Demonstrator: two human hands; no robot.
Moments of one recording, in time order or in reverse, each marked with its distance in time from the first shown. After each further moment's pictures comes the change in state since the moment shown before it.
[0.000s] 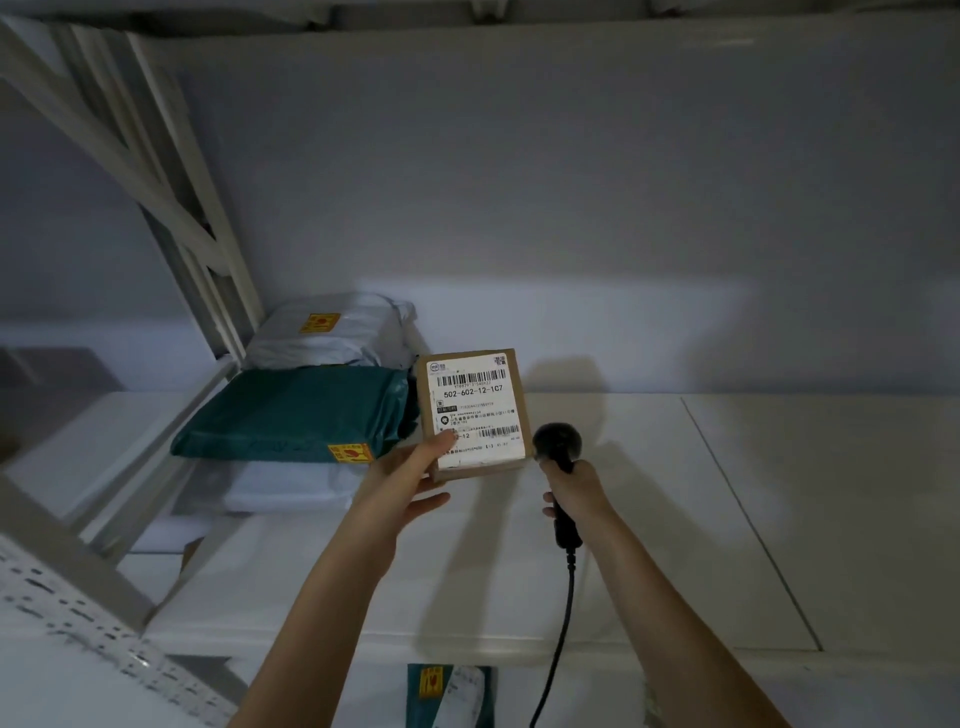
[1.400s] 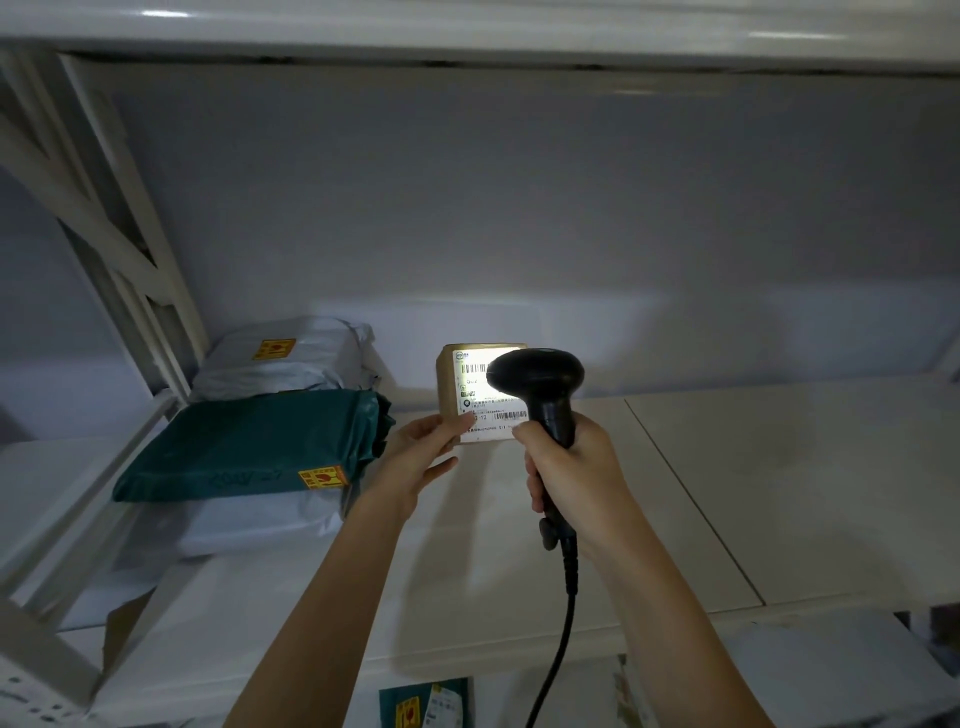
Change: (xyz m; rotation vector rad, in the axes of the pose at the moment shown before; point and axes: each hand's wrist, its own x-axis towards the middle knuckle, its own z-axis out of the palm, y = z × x) left_hand 0.062 -0.001 0.025 0.017 -0.217 0.030; right_hand -0.166 -0.085 -0.007 0.021 0.041 -0.420
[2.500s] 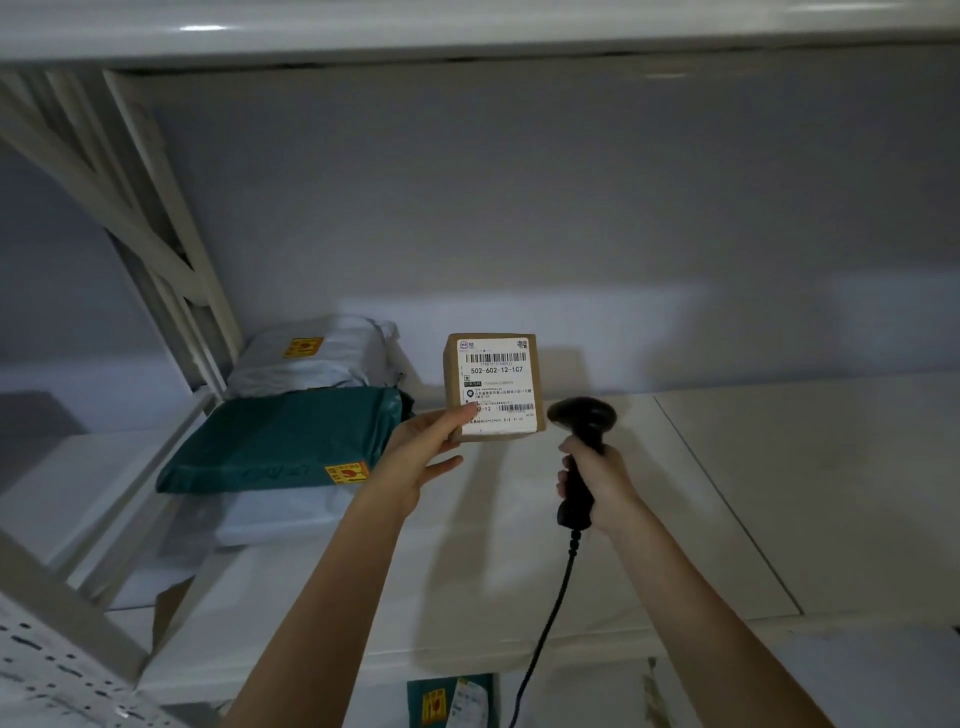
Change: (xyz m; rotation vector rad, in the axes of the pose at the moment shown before) left_hand -0.010 0.018 -0.012 0.039 0.037 -0.033; right_hand 0.093 0.099 -0.009 0.365 0.127 0.444
